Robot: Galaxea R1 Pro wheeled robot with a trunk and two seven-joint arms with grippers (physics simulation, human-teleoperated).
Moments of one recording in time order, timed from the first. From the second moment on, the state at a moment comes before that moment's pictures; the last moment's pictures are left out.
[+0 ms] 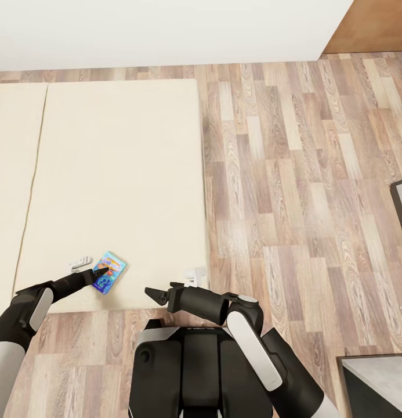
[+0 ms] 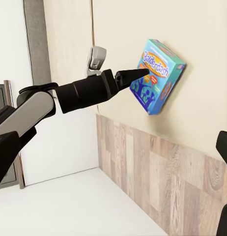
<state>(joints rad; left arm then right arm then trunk) -0.73 0.33 0.23 -0.77 0.26 0.49 -0.46 -0.49 0.09 0.53 -1.51 -0.74 0.68 0.16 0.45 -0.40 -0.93</state>
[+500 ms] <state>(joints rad) -0.73 0.33 0.23 -0.77 0.26 0.48 -0.46 -0.49 0.09 0.53 -1.51 -0.74 0.68 0.16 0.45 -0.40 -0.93</state>
